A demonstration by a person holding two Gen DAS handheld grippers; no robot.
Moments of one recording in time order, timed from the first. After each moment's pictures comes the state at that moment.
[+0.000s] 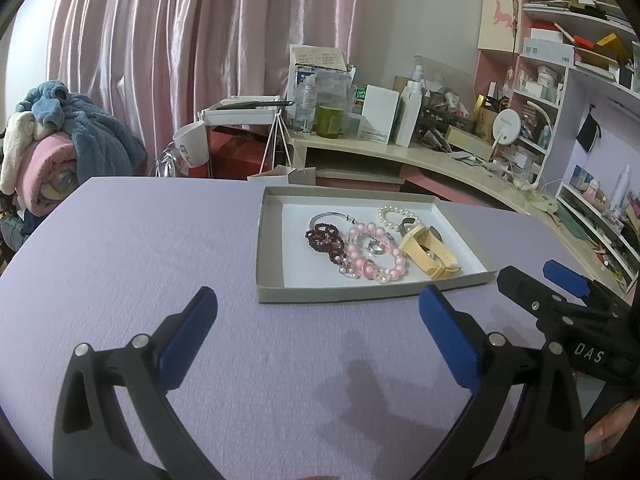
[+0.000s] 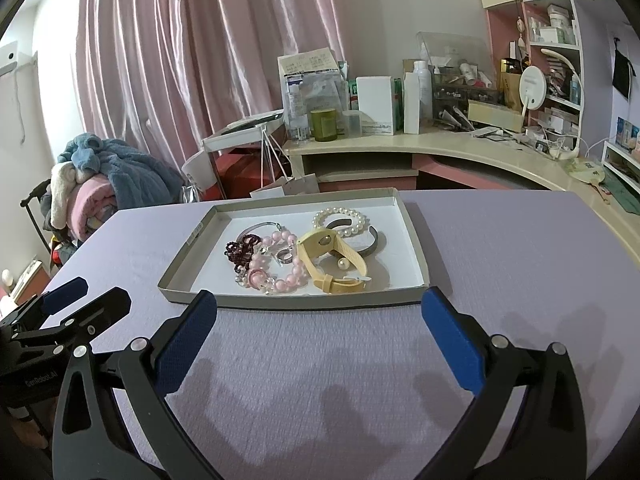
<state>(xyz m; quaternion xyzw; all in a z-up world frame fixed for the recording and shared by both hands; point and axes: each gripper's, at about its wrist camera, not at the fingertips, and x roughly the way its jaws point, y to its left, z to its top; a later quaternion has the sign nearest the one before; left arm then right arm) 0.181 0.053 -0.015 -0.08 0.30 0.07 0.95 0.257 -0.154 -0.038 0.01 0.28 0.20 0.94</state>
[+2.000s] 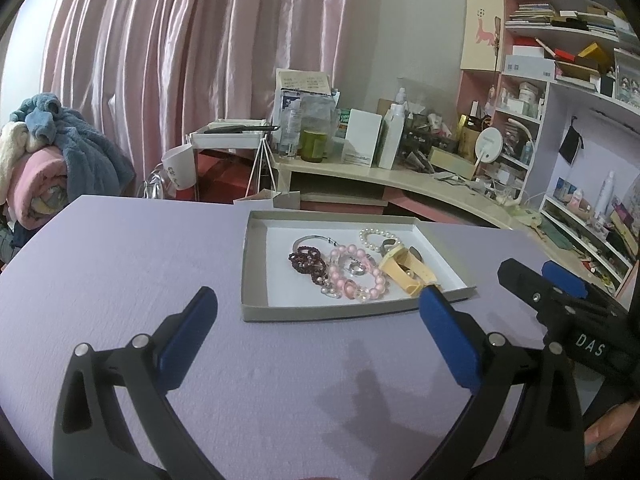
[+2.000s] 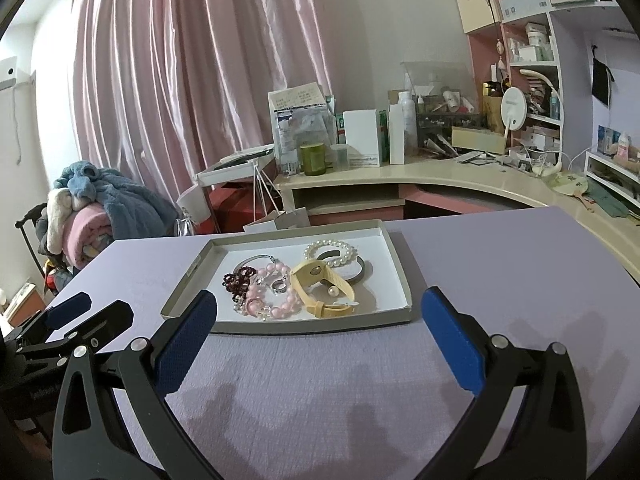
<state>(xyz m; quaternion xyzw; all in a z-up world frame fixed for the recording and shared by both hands) 0.167 0.046 -0.006 -0.08 0.25 0.04 0.96 0.244 -0.168 -0.023 0.03 0.23 0.18 0.96</state>
